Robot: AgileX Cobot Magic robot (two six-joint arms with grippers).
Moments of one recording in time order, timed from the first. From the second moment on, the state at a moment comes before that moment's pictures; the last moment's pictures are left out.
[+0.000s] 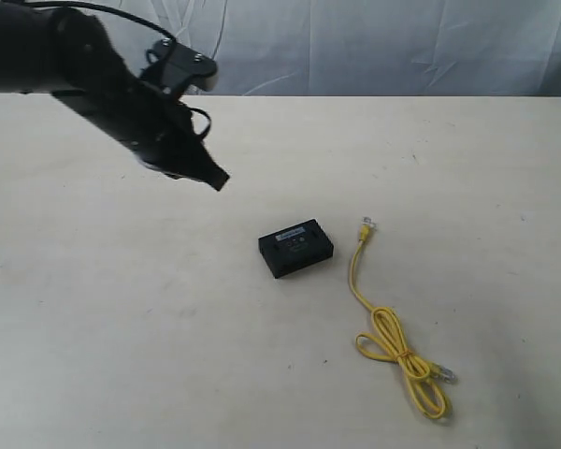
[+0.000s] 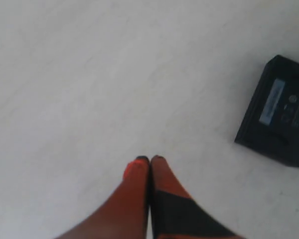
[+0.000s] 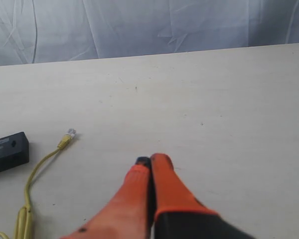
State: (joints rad) left arm -0.45 1.84 -1.27 -0.29 0.57 0.50; right arm 0.09 0.01 0.00 0.02 0.36 0.03
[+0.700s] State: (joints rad) left arm -0.63 2.27 -1.74 -0.47 0.71 0.70; right arm 0.09 0.01 0.00 0.02 0.36 0.03
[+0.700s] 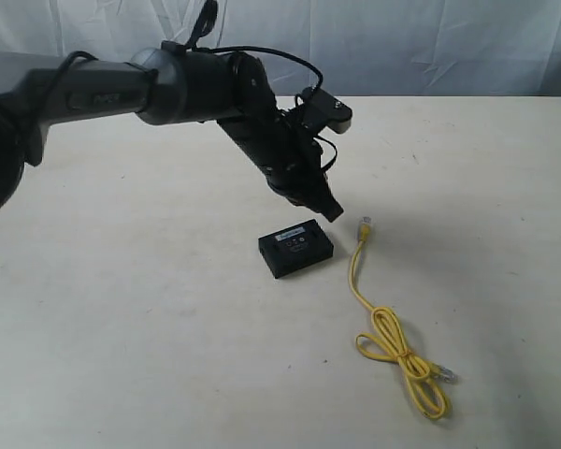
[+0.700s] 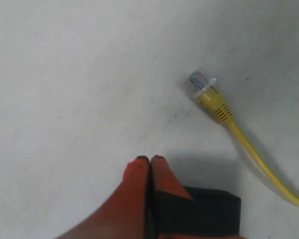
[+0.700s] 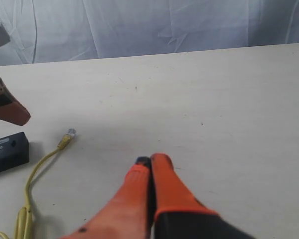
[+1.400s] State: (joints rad) left arm -0.66 2.33 -1.76 -0.32 0.82 0.74; right arm 0.09 0.01 0.00 0.02 0.36 0.03
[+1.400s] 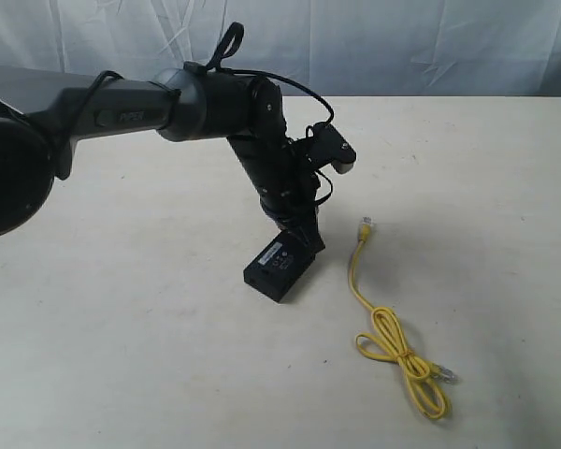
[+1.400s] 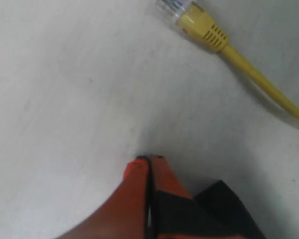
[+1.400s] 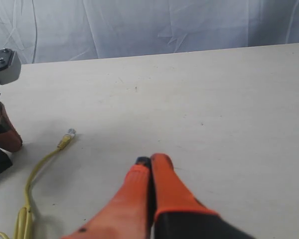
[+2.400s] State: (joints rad) left arm -0.49 1.92 -1.61 -0.32 0.95 0.58; right arm 0.09 0.01 0.00 0.02 0.36 0.03
